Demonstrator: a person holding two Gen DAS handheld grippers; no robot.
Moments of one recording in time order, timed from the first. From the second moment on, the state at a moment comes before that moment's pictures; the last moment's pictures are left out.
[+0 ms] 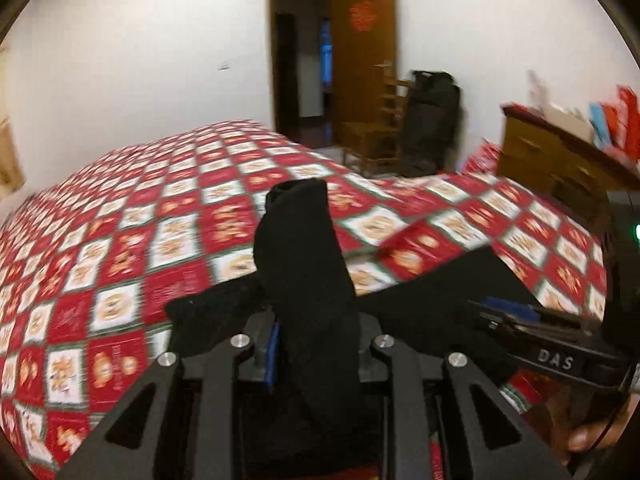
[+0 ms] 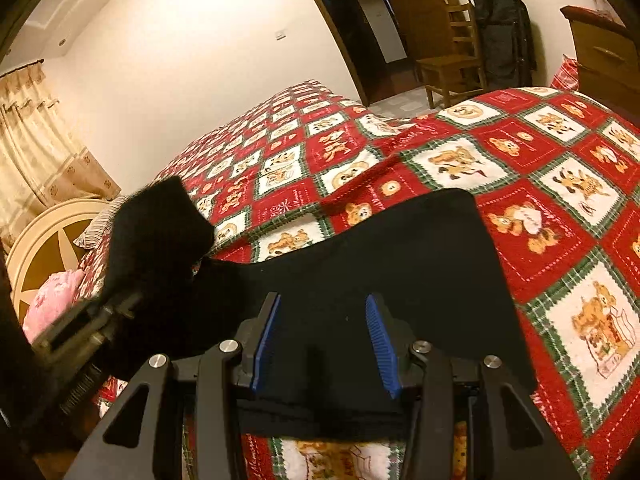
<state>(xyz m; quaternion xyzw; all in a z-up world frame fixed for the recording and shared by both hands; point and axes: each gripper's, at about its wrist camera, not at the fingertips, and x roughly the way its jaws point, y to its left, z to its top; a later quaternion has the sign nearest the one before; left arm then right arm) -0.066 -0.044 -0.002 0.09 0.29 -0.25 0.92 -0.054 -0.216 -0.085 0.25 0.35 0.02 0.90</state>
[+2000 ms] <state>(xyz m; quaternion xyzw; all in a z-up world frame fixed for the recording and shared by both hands) 0.001 0.074 -0.010 -0.02 0.39 -0.10 0.92 -0.052 -0.148 -0.008 0.01 0.31 0.12 0.94</state>
